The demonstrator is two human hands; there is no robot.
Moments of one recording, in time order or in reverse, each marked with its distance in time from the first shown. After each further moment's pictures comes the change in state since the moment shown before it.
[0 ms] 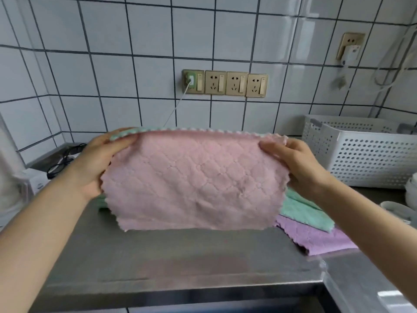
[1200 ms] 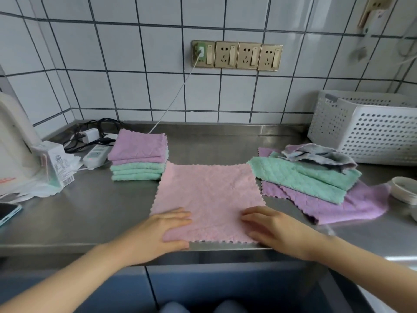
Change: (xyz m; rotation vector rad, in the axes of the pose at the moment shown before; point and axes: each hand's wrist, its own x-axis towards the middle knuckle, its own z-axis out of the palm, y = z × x) left_hand -0.090 -0.160 -0.030 1.162 -0.654 0.066; right_hand -0.092 0.138 0.010 -1.103 -0.612 -0.279
